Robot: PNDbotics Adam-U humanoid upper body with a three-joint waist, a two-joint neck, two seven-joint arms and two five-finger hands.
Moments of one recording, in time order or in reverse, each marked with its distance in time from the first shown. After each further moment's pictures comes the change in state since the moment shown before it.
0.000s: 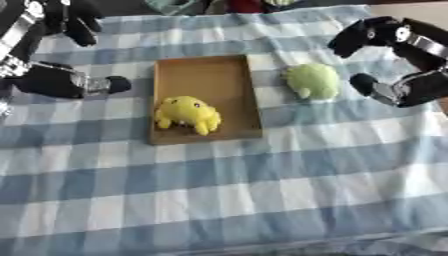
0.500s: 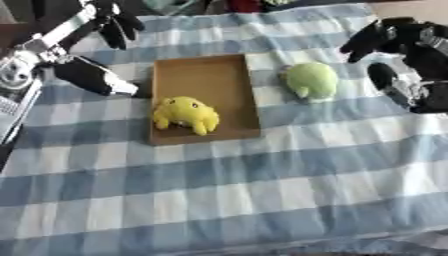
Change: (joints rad) left arm -0.121 0.003 -0.068 0.122 -0.112 -0.028 -0.166; right arm 0.113 0.039 -0.079 -0.179 -0.113 0.091 -0.055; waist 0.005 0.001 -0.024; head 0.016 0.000
